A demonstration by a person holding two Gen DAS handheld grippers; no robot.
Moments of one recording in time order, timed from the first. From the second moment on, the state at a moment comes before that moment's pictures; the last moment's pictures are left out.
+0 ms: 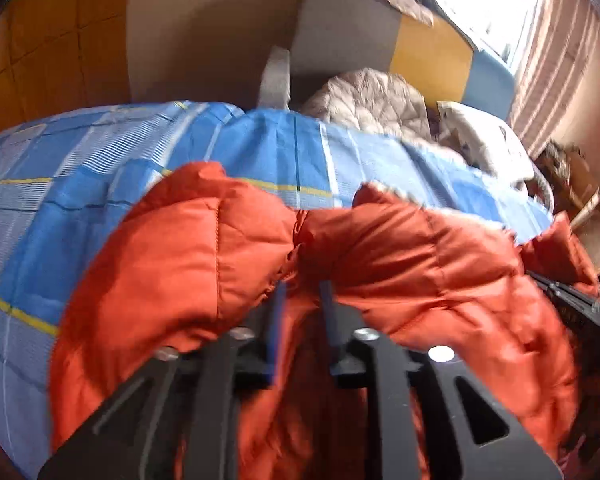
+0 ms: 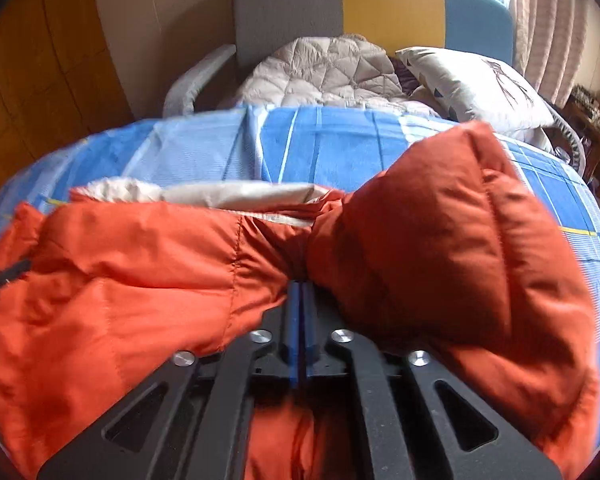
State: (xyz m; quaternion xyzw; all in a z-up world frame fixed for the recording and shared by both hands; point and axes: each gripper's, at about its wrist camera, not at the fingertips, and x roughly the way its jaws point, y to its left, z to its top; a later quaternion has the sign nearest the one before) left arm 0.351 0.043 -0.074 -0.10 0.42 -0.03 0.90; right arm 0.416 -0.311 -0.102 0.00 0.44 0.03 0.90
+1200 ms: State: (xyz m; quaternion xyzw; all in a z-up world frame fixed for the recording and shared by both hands) left arm 0.338 -0.064 -0.091 -0.04 0.39 -0.08 0.91; right arm 0.395 -0.379 -0.130 0.04 0.42 -0.04 0.90
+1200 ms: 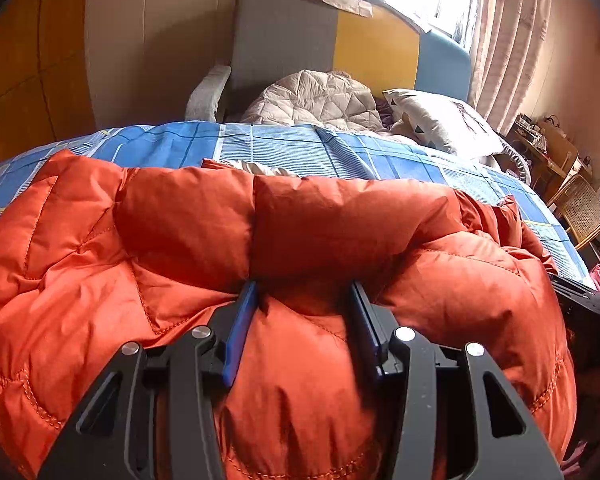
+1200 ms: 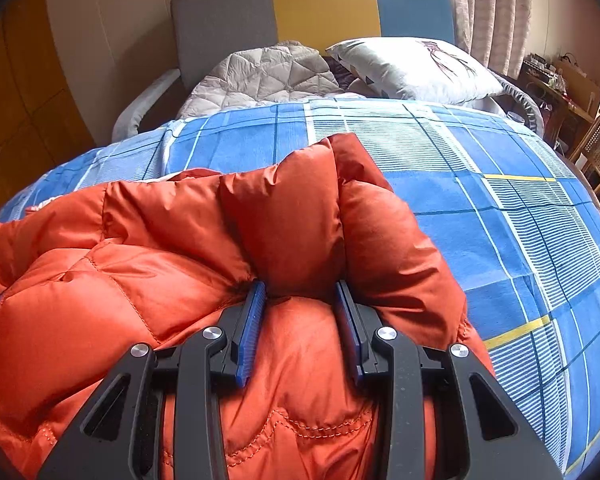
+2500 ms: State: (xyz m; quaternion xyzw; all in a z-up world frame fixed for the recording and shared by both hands) left arm 0.293 0.009 -0.043 -0.04 0.36 -0.03 0.93; right arm 0.402 -0.377 -0.116 0.03 0.46 -0.05 0.89
